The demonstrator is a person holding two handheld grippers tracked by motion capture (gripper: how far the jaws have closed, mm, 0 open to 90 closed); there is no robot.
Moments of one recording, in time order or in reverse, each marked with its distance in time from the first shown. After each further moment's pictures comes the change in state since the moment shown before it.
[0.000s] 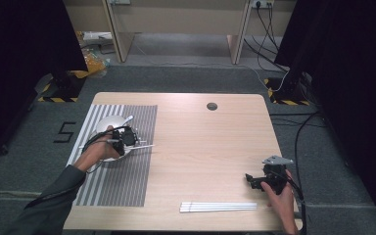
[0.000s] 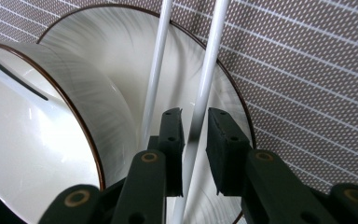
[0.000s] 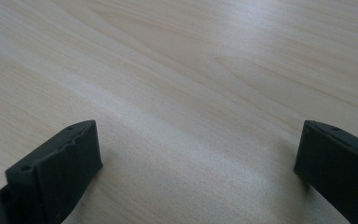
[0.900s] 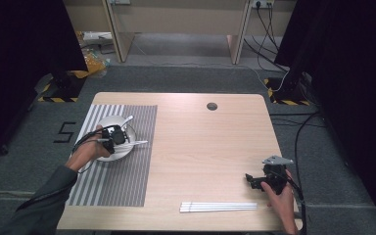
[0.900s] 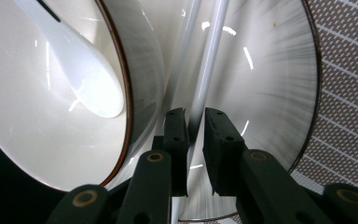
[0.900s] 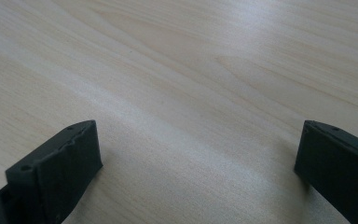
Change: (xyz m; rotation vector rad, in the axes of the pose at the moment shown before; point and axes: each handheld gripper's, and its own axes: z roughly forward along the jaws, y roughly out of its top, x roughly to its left) left arm 0.014 -0.029 0.008 0.052 0.014 -0.068; right arm 0.000 0.000 0.000 0.000 0.000 0.000
